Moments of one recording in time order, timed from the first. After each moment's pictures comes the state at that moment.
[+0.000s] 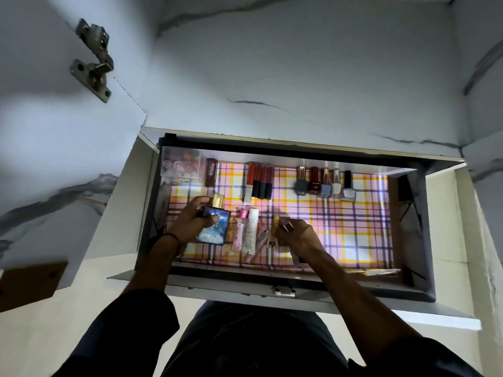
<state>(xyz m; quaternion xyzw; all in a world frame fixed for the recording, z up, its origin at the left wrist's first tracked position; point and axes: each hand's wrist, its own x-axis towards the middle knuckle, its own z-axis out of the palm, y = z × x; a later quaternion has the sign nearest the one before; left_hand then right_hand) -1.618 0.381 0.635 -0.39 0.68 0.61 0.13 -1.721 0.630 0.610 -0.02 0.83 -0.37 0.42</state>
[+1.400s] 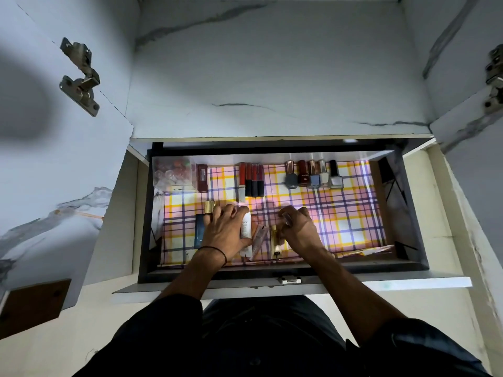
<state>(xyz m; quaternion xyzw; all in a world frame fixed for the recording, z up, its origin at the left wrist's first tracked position) -1.634 0.445 0.629 -0.10 0.96 0.14 0.22 -1.700 0.631 0.612 -0.05 0.89 -0.36 0.29</state>
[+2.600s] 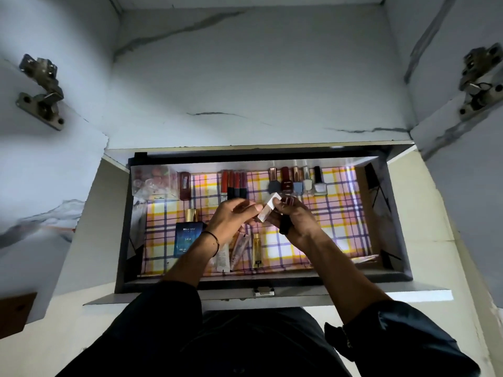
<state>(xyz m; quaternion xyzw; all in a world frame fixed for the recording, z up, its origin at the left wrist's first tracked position) -1.687 0.482 0.656 -0.25 0.72 0.63 0.16 -1.755 0.646 0.634 0.25 0.45 -0.77 0.38</state>
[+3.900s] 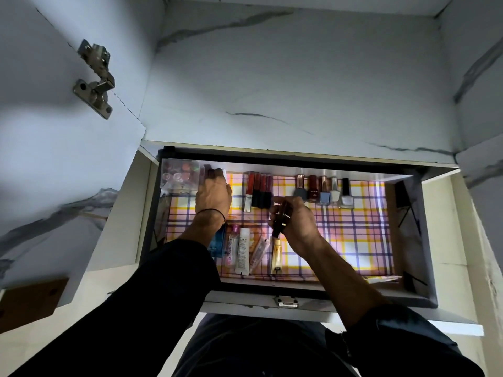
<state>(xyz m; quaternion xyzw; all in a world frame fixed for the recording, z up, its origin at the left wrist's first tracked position) -1.714 0.400 0.632 -0.31 0.93 0.17 0.07 -1.746 0.587 0.641 0.22 0.56 -0.70 0.38</state>
